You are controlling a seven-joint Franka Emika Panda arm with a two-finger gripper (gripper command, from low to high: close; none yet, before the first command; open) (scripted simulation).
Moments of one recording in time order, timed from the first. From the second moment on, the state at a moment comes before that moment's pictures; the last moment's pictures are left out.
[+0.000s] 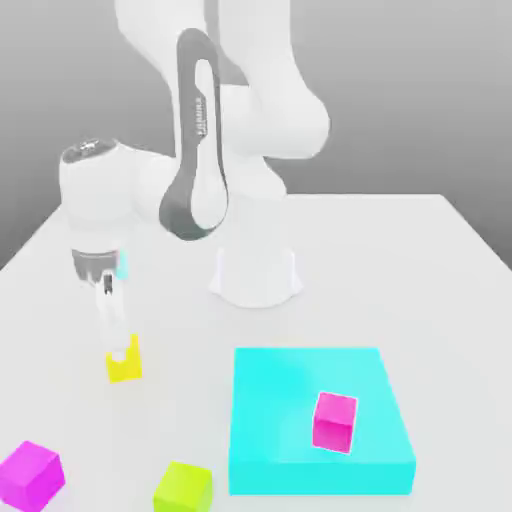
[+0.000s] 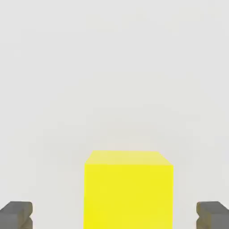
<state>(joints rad) -0.60 0.12 -0.07 -2.93 0.15 3.06 1.28</state>
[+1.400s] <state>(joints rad) -0.56 0.27 0.03 -2.28 -0.02 2.55 1.73</state>
